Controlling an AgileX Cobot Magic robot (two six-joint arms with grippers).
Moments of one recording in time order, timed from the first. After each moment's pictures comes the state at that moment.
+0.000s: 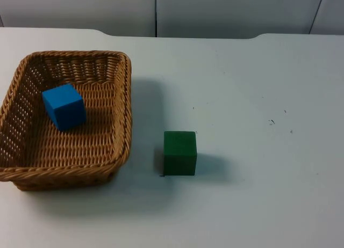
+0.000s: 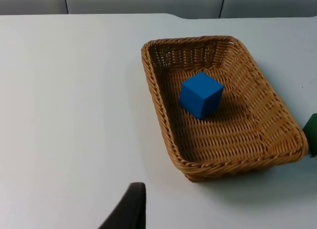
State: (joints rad) right arm 0.81 0.07 -0.52 -0.09 1.08 0.03; left arm -0.01 0.00 -0.51 -0.14 1.06 0.05
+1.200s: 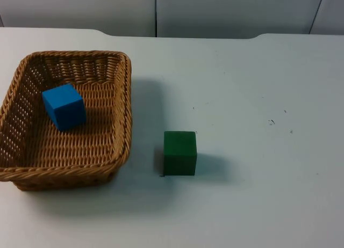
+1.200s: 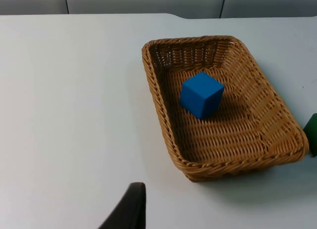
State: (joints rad) right arm 0.80 0.07 -0.52 -0.09 1.08 0.03; left arm -0.01 0.00 -0.51 -0.14 1.06 0.05
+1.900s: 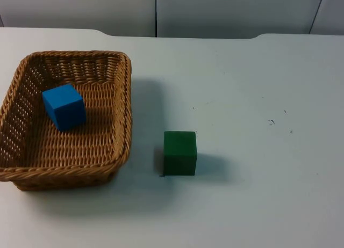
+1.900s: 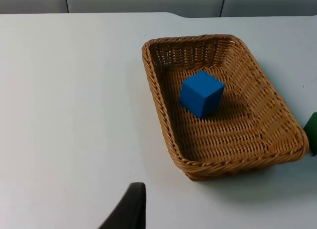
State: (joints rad) right arm 0.14 0.00 -0.52 -0.08 1.08 0.03; left arm -0.01 0.00 -0.51 -0.14 1.07 0.05
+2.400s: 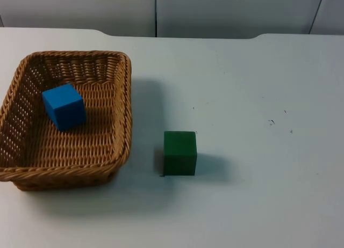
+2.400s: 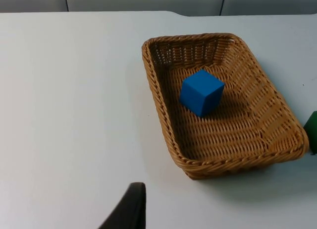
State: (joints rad) right arm 0.02 0.00 -0.52 -0.08 1.08 0.03; left arm -0.01 0.00 -0.51 -0.14 1.07 0.05
